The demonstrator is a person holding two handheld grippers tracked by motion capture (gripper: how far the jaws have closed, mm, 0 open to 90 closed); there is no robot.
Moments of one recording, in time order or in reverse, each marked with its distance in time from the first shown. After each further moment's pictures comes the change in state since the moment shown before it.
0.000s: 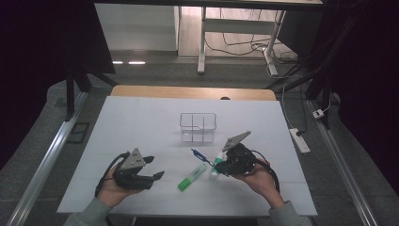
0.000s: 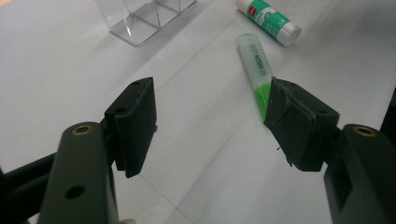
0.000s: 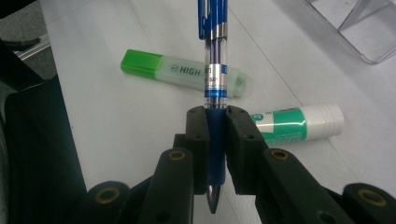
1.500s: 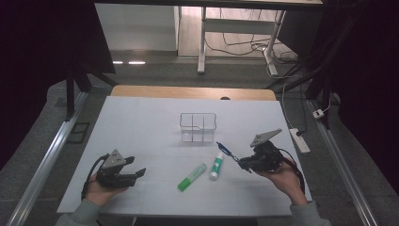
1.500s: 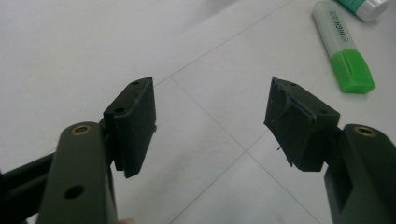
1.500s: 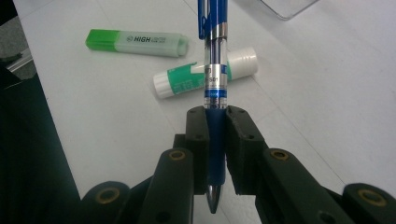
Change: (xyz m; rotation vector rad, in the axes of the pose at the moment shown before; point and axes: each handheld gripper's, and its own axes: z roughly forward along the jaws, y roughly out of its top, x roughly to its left) left arm 0.038 -0.054 -0.008 -0.001 0.104 -0.166; right arm -0.032 -0.043 -0.051 -0.039 -0.065 0.082
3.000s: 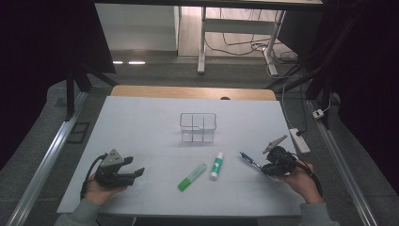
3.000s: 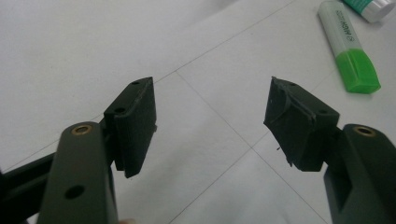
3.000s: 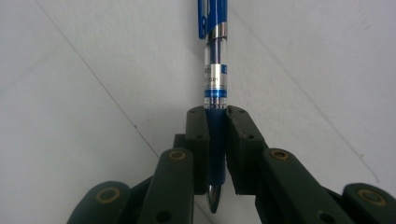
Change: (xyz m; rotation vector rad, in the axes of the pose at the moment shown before) left arm 0.006 -0.003 0.000 0.006 -0.006 -0.029; right arm -0.046 -0.054 0.003 0.276 -0.181 0.048
